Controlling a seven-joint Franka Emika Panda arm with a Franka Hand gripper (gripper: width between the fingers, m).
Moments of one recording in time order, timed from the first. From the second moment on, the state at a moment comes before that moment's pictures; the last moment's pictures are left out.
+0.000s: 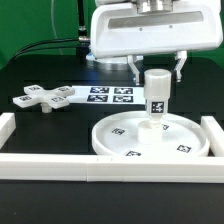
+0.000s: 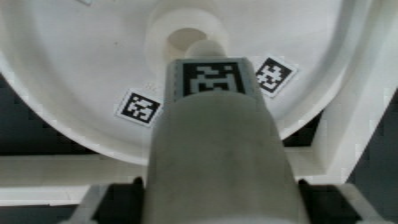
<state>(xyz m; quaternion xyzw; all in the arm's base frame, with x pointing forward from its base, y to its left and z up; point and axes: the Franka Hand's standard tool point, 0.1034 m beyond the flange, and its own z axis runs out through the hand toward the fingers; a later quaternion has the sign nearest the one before) 0.569 0.042 0.108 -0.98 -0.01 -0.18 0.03</state>
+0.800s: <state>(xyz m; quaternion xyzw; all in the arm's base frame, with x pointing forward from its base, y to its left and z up) 0.562 0.038 0.096 -0.99 -0.01 -0.17 0.03</state>
